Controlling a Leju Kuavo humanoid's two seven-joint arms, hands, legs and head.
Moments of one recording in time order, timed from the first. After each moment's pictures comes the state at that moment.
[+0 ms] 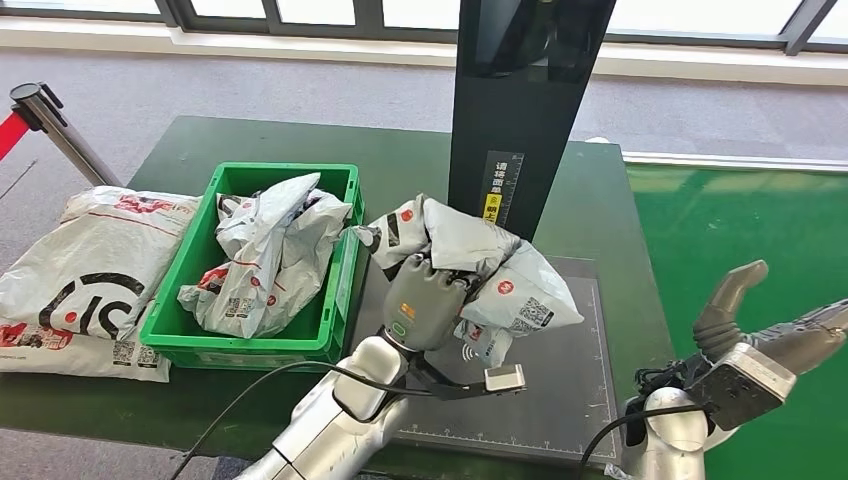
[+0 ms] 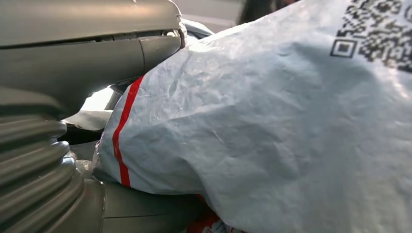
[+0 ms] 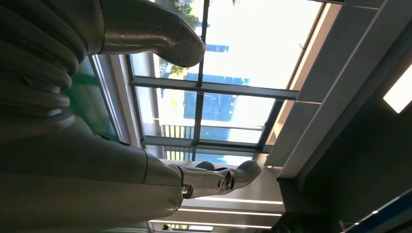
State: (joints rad) left arm -0.40 -0.33 -0.54 -0.93 -1.53 0.70 -0.02; right arm -0.13 0.23 -0.16 -1.63 0.30 -0.70 -0.70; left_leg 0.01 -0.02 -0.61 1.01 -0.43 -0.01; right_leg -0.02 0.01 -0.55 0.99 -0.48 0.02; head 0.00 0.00
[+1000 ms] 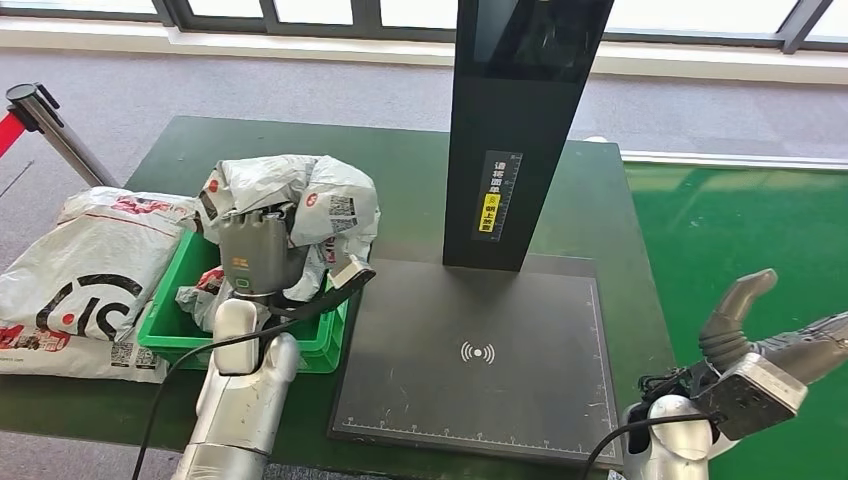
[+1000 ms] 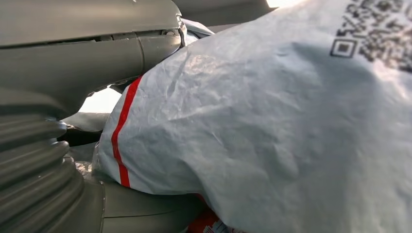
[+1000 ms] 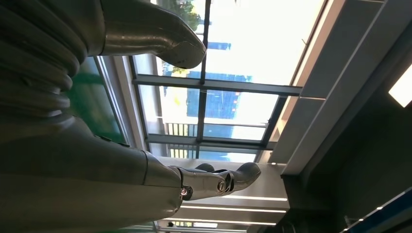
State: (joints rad) left arm -0.35 -0.31 0.13 -1.15 -1.48 0.70 -0.23; right arm -0.10 0.23 -0.16 -1.66 0.28 -0.70 -0.70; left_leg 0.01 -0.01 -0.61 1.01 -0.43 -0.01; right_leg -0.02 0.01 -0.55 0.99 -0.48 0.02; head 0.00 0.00
